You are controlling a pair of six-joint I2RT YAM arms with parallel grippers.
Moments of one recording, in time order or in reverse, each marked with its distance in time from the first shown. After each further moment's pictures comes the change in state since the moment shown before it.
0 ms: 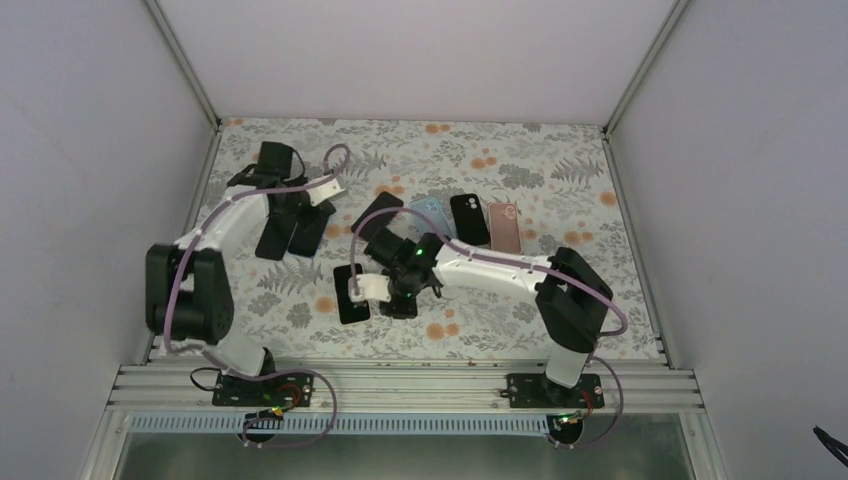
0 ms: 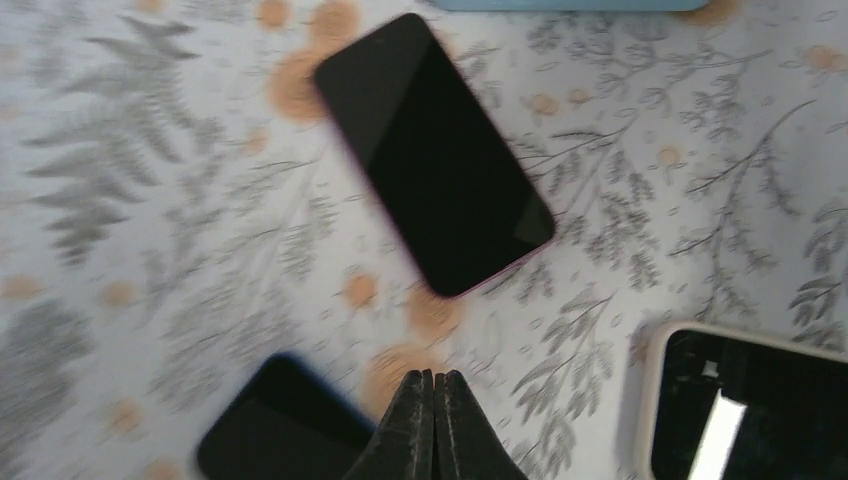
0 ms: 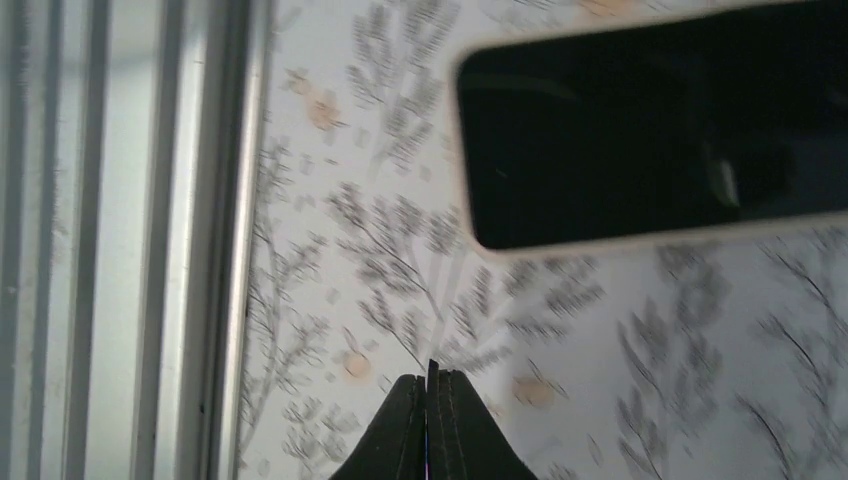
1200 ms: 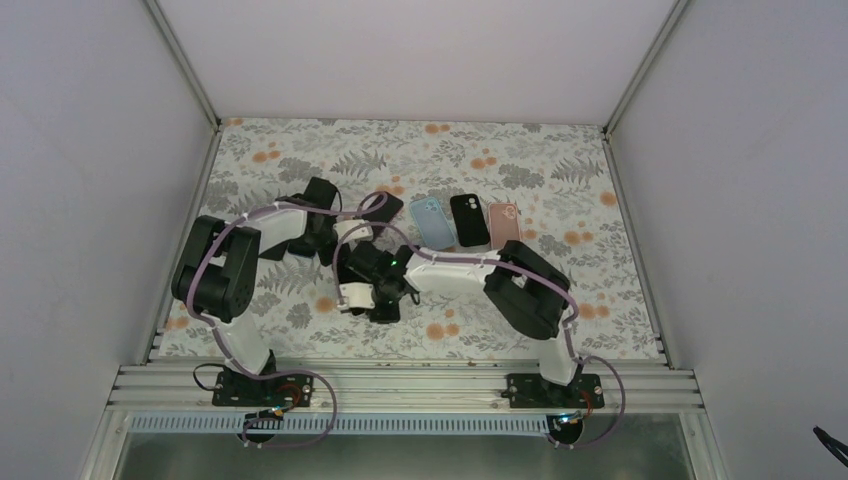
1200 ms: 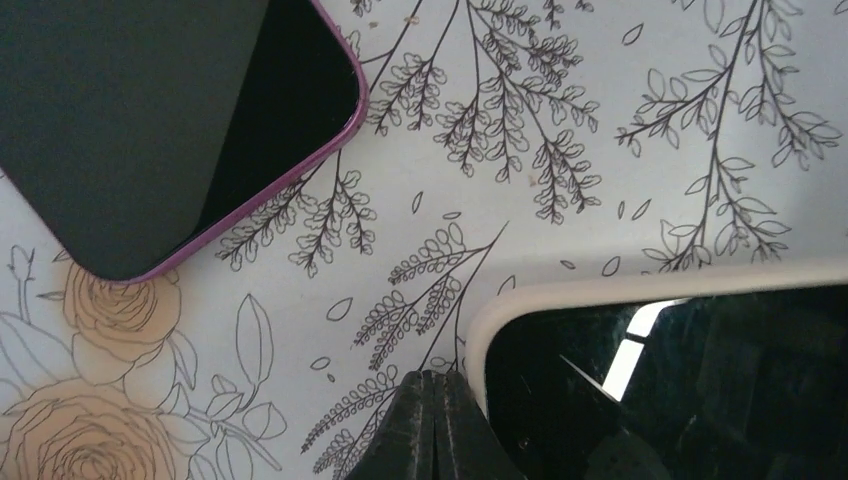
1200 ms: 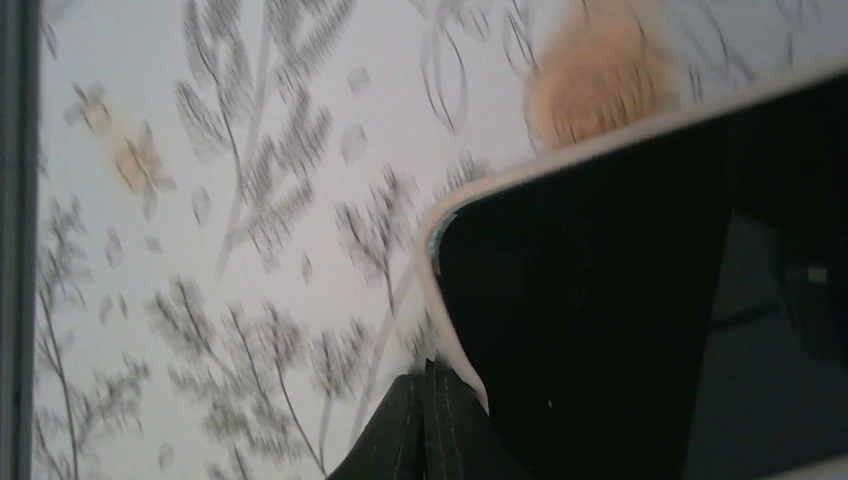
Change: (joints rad) left arm -0.195 0.236 -0.116 0.040 -0.167 -0.041; right arm 0.068 0.244 0.056 0.192 0.077 -0.013
